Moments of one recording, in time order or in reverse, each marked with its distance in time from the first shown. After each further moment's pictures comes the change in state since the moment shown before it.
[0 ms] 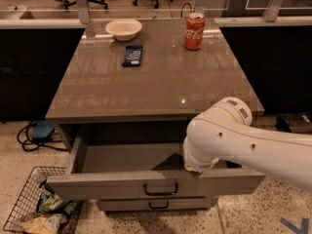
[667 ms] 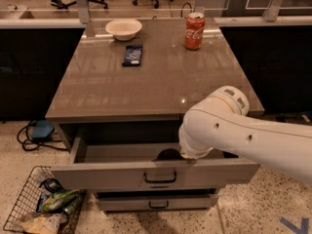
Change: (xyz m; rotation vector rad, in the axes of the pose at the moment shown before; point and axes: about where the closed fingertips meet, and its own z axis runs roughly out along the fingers) arm -0.008 -0.036 -0.013 0.081 -0.005 -0.075
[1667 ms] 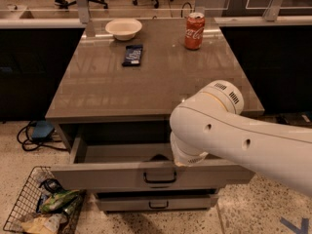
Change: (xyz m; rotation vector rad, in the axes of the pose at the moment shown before) arm -0.033 0.027 -0.043 -0.071 0.013 -0.025
